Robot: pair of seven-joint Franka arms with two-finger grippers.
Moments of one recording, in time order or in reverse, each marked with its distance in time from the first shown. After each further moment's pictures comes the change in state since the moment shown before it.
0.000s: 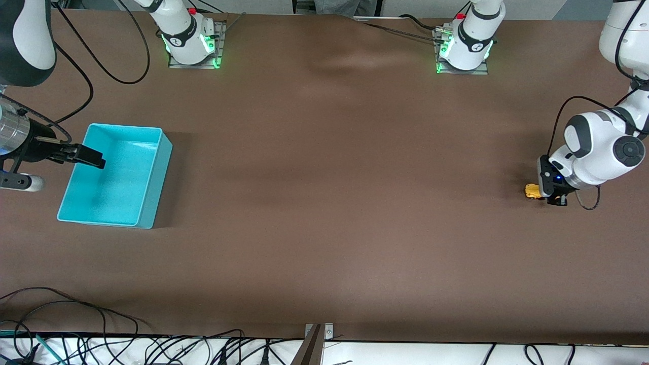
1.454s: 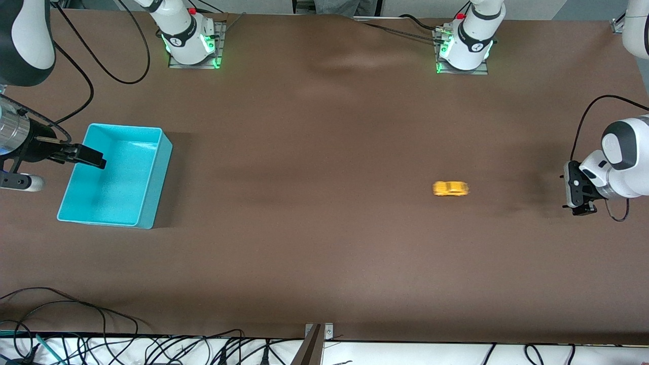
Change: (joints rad) left arm 0.033 -0.004 -0.095 0.283 -0.018 -0.437 -0.055; right arm 0.000 0.000 -0.001 0.000 0.009 0.000 0.001
